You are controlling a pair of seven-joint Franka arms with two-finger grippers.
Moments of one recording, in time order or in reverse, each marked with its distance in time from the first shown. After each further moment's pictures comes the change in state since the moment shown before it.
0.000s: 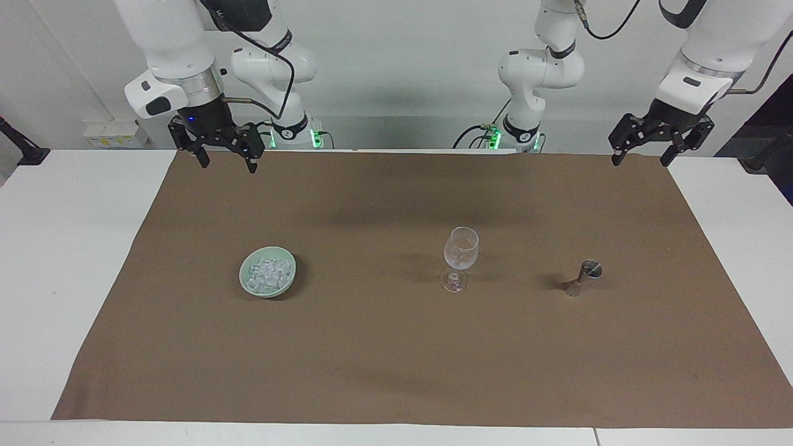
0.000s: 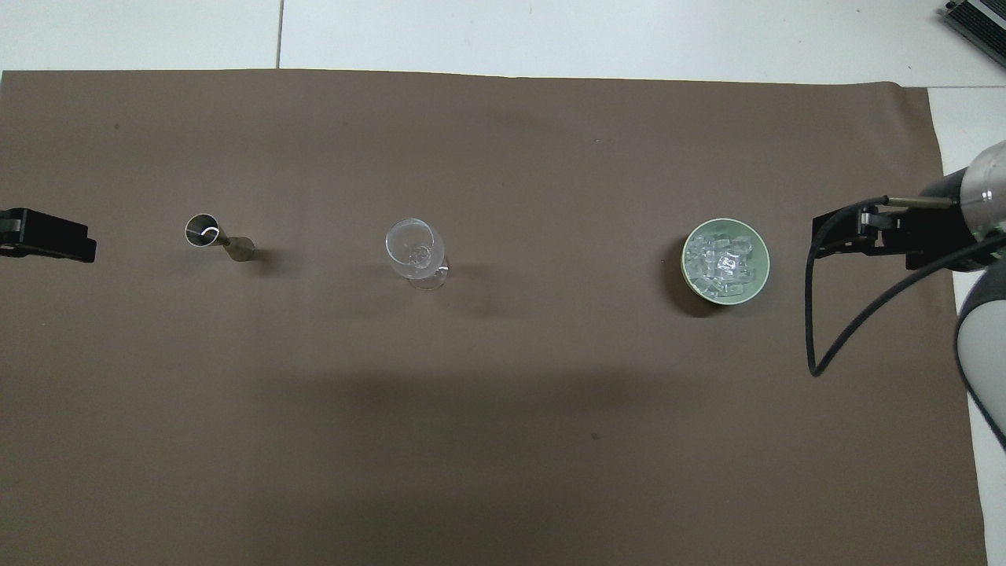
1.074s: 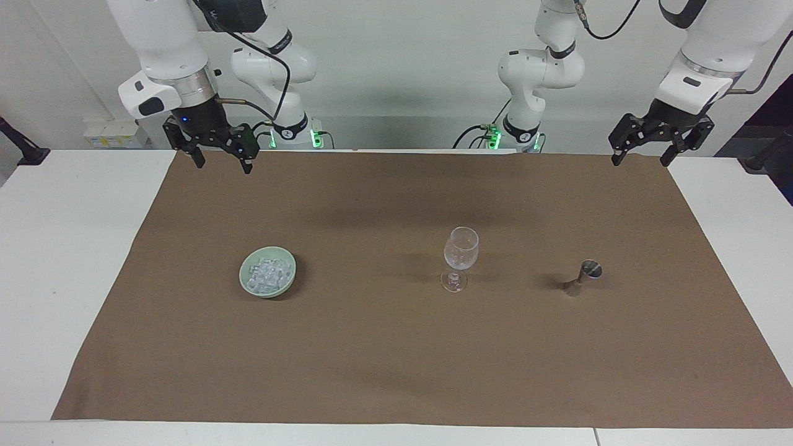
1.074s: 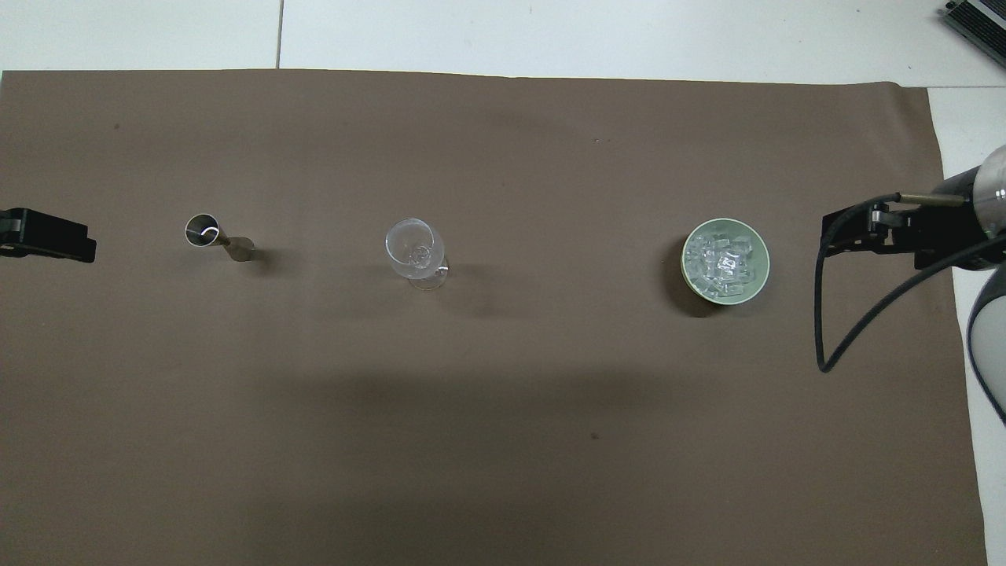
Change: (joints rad) left arm 0.000 0.000 0.000 0.000 0.000 0.000 0.000; right arm -0.010 0.000 -0.007 0.000 0.000 0.000 0.000
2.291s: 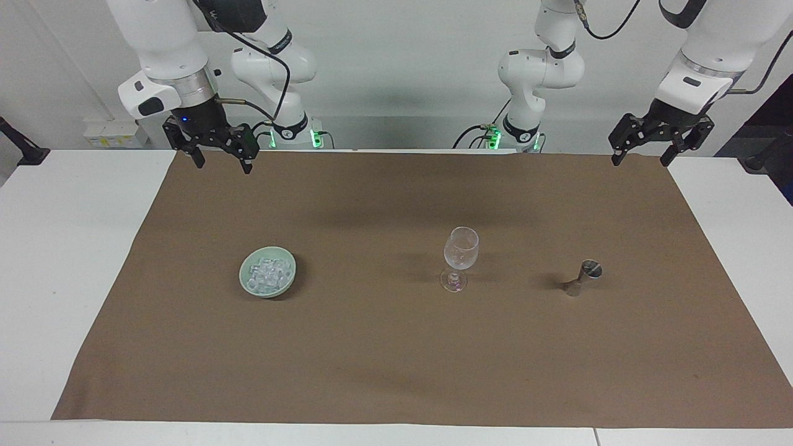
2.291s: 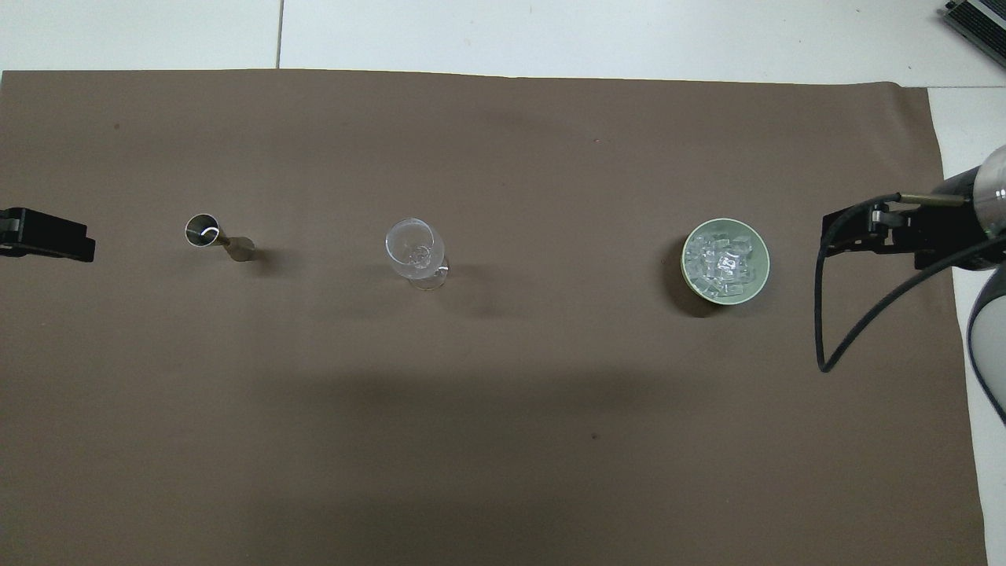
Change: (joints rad) left arm 0.000 -0.001 0.002 0.004 0.000 0.002 0.000; right arm 0.000 0.000 0.000 0.000 0.000 0.000 0.000
